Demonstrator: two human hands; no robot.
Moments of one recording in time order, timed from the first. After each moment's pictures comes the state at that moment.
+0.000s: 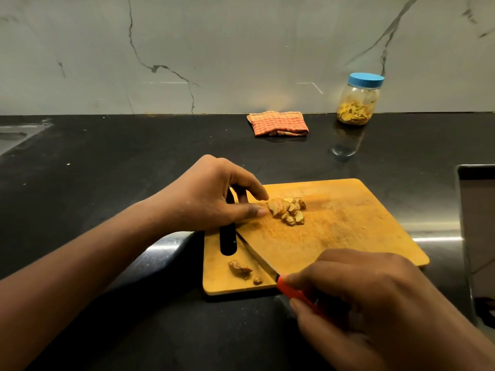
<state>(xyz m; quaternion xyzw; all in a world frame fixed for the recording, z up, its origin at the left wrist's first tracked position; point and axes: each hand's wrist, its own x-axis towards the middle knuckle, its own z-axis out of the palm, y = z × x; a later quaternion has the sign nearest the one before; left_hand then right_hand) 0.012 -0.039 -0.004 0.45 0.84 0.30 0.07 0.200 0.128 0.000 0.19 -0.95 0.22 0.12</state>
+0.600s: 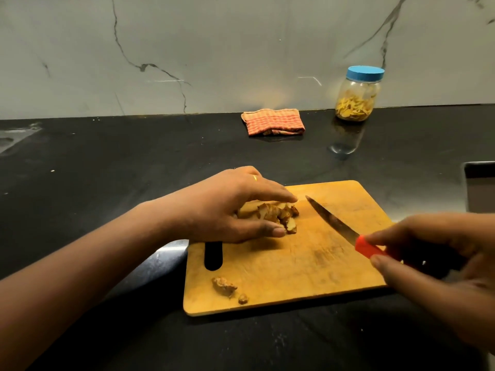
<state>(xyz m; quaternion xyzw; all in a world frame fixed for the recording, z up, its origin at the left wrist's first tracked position) 0.005 -0.007 -0.003 0.53 0.82 0.17 0.13 0.205 0.197 0.012 0.01 -0.95 0.28 0.15</state>
